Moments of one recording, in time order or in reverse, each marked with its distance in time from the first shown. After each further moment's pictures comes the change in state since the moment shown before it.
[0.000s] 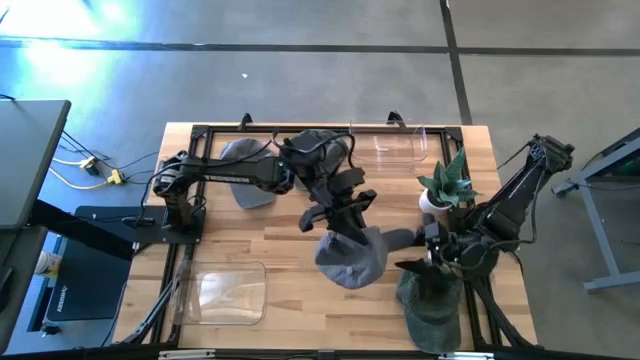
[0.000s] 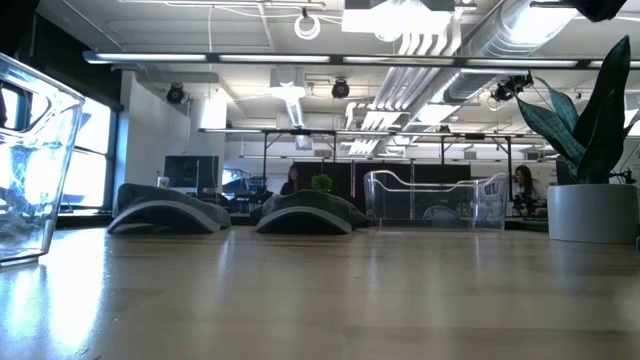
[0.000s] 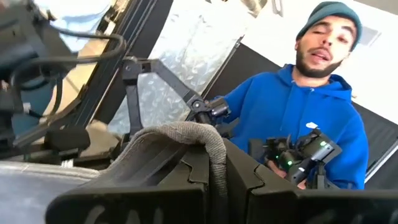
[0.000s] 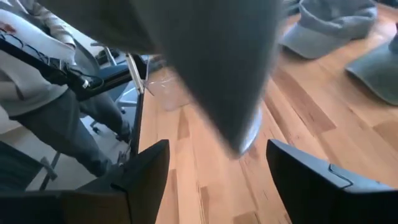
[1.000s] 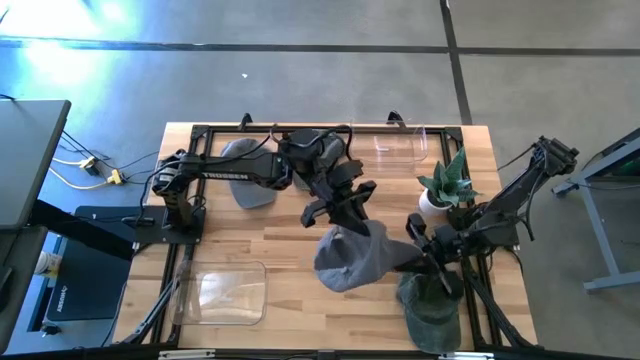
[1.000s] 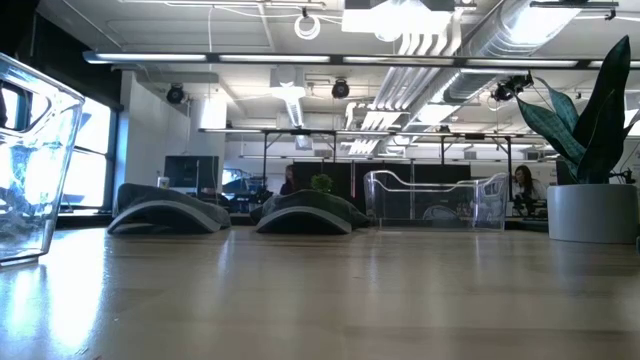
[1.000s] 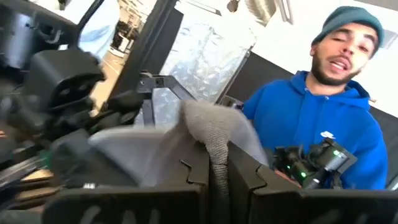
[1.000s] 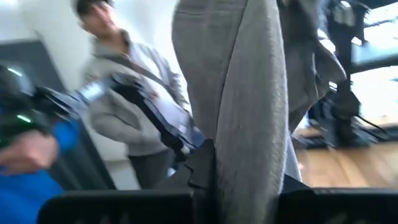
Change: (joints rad) left arm 0.028 -0.008 0.001 -0.007 -0.045 0.047; right arm -0.087 -0.002 -0.061 0.730 -0.342 -0.515
